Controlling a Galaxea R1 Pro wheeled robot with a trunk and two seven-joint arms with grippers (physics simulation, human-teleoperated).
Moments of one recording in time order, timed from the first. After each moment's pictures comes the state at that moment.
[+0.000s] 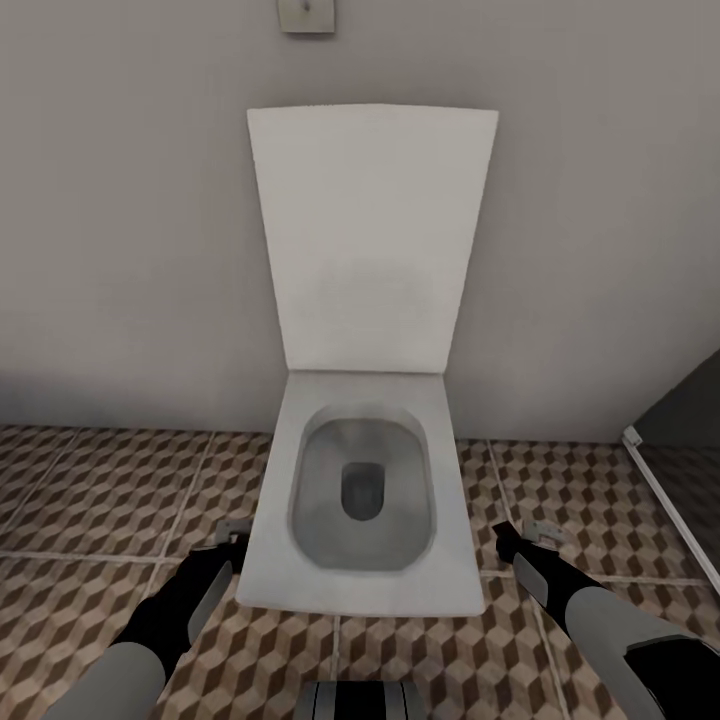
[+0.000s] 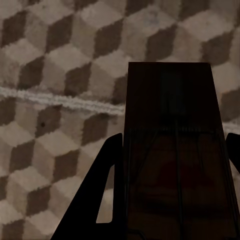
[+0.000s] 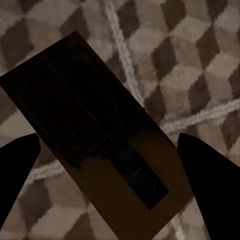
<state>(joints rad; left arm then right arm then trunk) -0.59 0.05 -0.13 -0.72 0.23 0.47 0.26 -0.83 -0.12 0.22 -0.16 -0.46 0.10 -0.26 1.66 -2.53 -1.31</state>
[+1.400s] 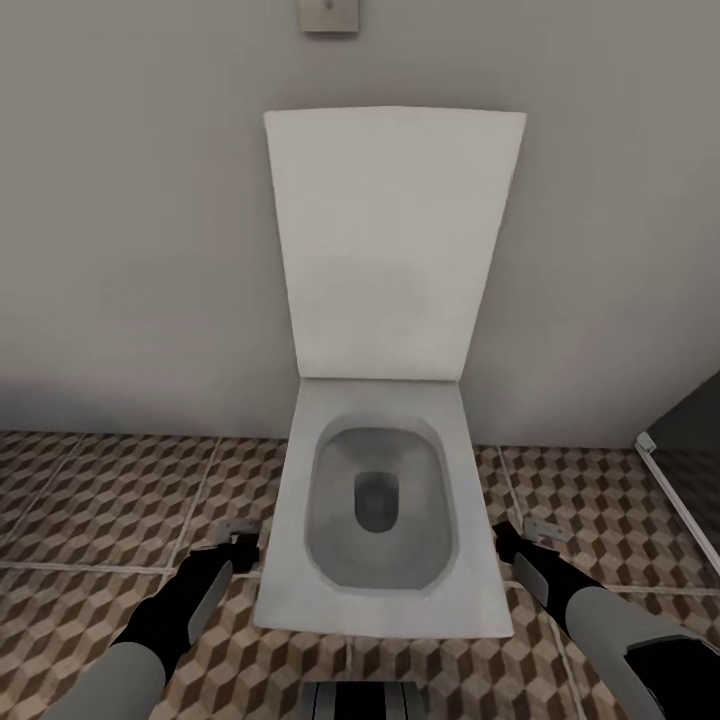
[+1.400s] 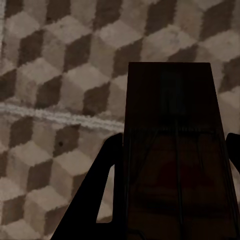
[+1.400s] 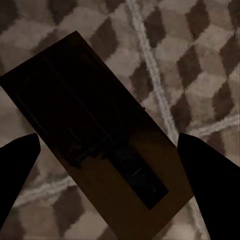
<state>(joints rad) -0.59 0.05 -0.14 -0.72 0.23 0.47 0.26 -0.83 -0.12 0.22 -0.16 -0.46 0.10 -0.25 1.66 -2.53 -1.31</state>
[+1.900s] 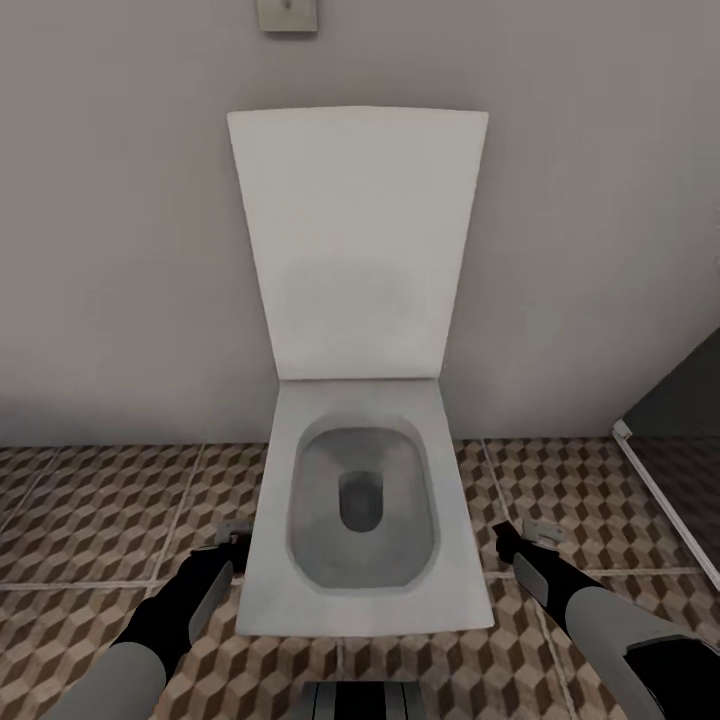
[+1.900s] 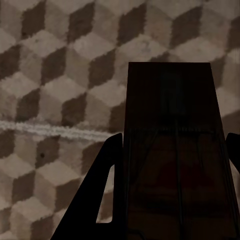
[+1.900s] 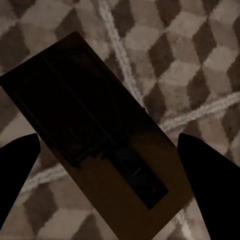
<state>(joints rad) -0.59 0.05 -0.14 -0.72 0.23 0.47 0.27 -0.83 -0.12 0.22 -0.16 -0.46 0.10 -0.26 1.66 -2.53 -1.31</state>
